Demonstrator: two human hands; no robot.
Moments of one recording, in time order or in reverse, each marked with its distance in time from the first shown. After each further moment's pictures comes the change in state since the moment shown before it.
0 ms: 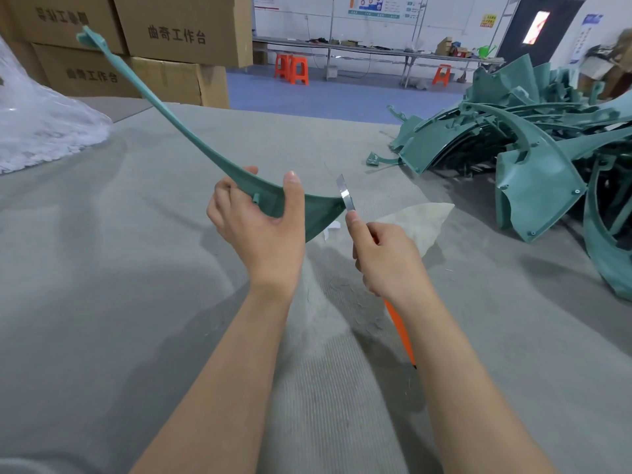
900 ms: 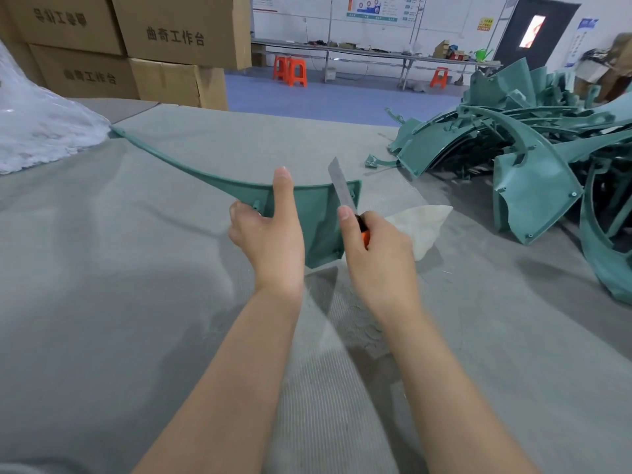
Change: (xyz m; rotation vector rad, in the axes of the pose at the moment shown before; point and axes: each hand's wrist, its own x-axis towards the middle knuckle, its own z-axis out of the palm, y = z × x) left_hand 0.000 0.003 0.008 -0.333 -0.026 -0.440; right_hand -0.011 -0.007 0.010 -0.095 0.204 -0.214
